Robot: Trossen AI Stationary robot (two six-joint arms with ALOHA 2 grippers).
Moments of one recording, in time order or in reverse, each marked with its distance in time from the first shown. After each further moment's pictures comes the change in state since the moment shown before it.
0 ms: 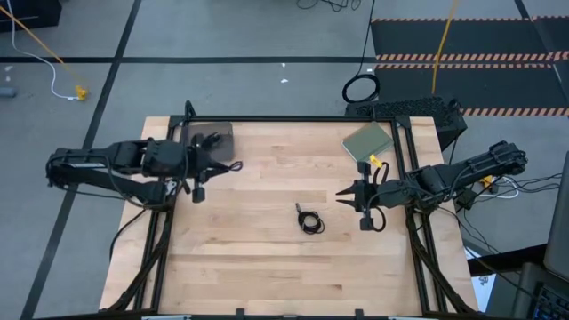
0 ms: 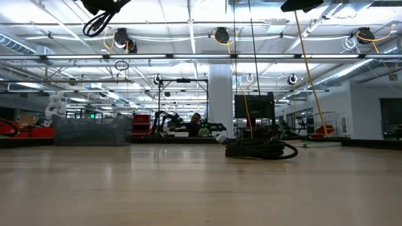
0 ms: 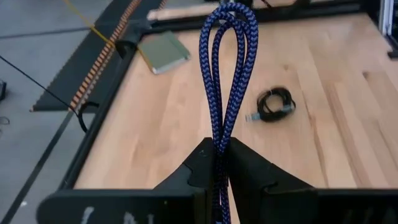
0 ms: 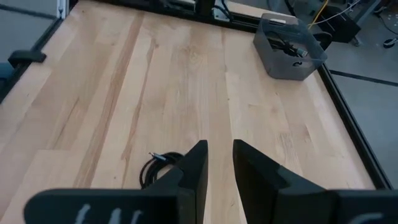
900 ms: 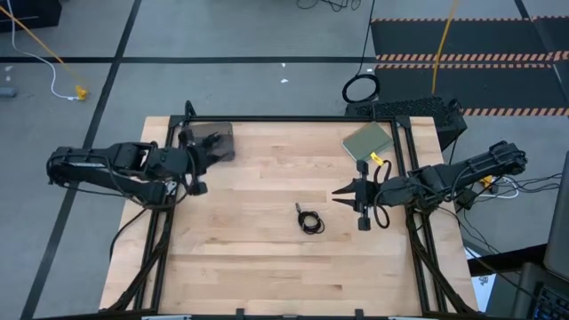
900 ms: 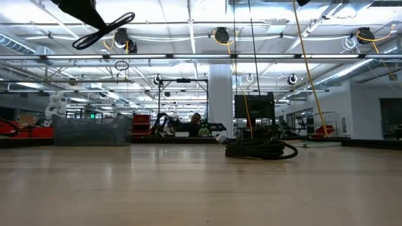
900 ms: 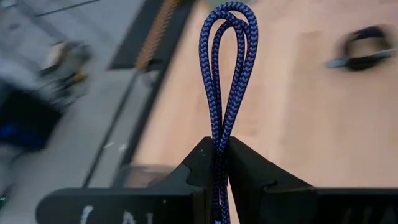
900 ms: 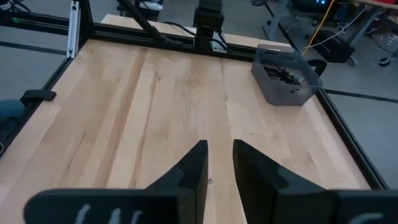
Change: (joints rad) left arm -0.030 0.004 0.000 -0.186 -0.319 -0.023; right arm 0.000 0.000 0.000 0.124 0.004 -0.003
